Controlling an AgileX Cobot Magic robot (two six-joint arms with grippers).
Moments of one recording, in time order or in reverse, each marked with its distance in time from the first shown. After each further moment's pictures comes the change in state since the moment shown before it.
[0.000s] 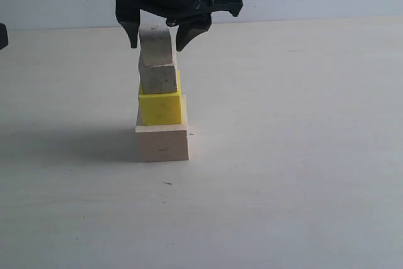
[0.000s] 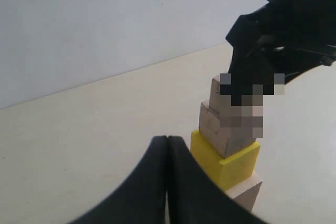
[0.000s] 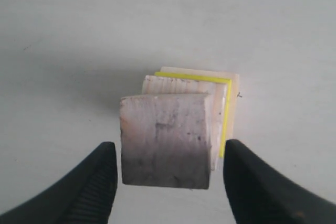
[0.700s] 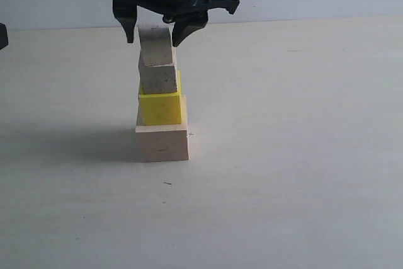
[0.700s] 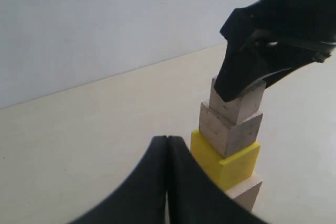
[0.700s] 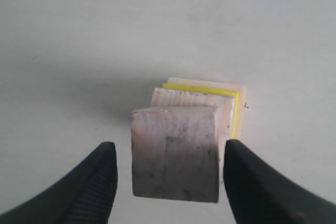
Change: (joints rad) left arm 0.000 0.000 0.000 0.000 0.000 0.000; right arm 0.000 0.000 0.000 0.000 -0.034 0.000
